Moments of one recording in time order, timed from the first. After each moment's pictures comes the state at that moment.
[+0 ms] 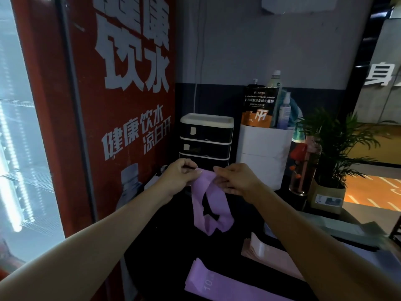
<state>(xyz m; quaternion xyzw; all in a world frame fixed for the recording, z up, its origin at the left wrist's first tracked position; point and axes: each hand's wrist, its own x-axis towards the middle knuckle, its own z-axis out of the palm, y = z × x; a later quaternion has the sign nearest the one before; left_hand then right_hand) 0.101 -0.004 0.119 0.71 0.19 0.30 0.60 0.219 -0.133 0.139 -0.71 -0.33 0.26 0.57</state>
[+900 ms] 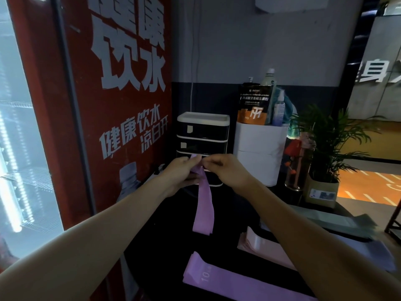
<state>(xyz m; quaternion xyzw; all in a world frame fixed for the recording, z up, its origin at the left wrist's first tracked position) 0.101 -0.033 0.146 0.66 0.25 0.23 0.67 0.207 -0.134 0.145 -0.67 -0.54 0.12 0.50</state>
